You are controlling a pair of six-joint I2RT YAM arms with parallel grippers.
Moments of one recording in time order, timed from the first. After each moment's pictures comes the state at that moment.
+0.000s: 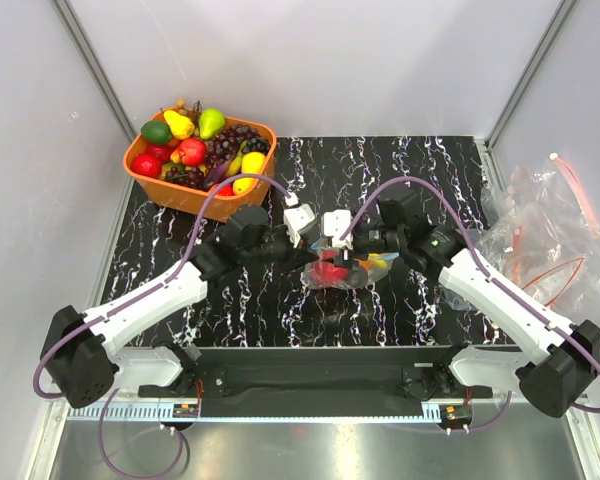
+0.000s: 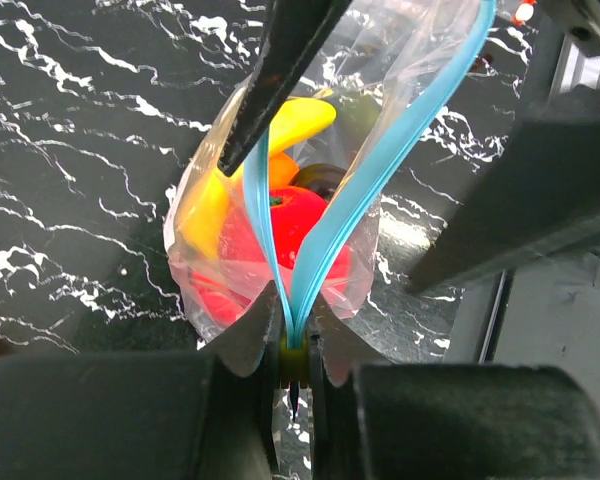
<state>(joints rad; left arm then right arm) -0.76 1.21 0.90 -0.10 0.42 0.06 0.66 1.19 1.10 -0.44 -0.62 -0.77</state>
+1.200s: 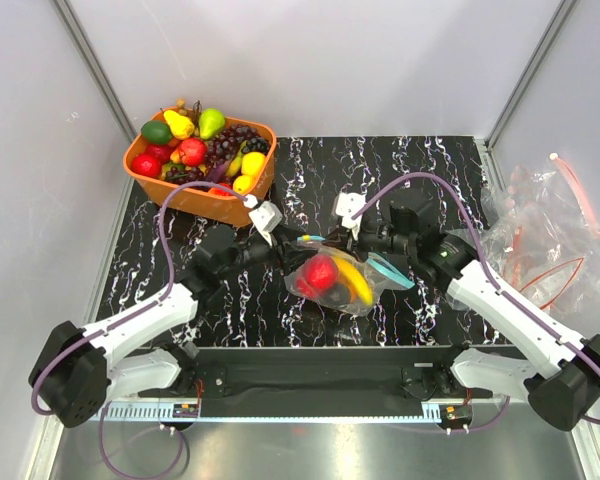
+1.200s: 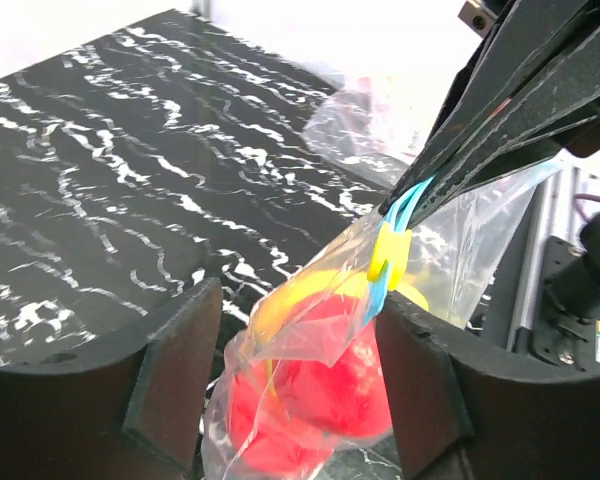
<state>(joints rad) -0.68 1.09 0.60 0.47 0.41 -0.18 0.66 1.12 1.03 -0.26 -0.56 -0.41</state>
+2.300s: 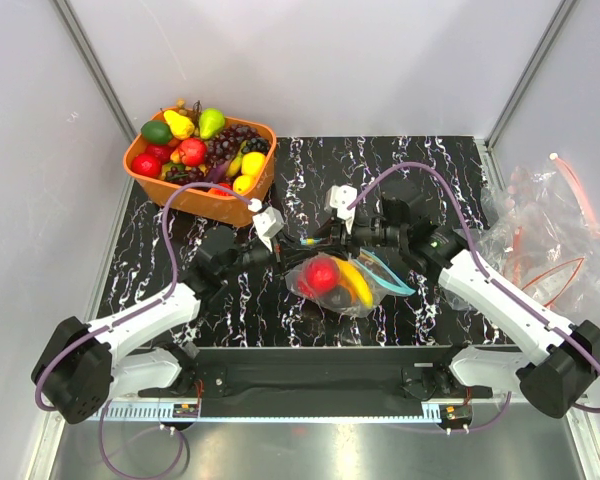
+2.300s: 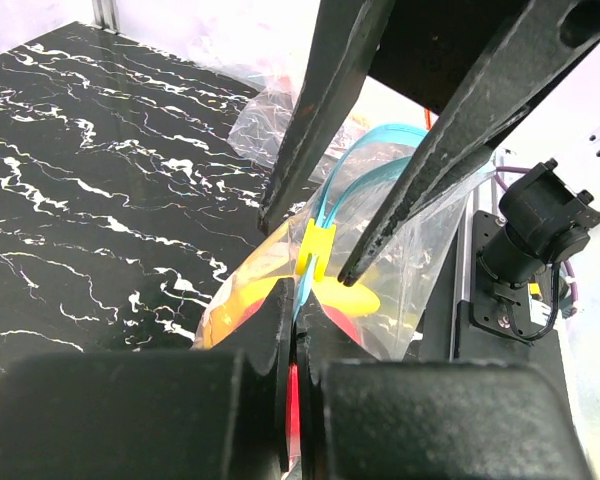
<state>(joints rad) -0.68 1.13 0.58 0.57 0.60 -0.21 0.66 1.19 1.08 -0.22 -0.68 -0.35</state>
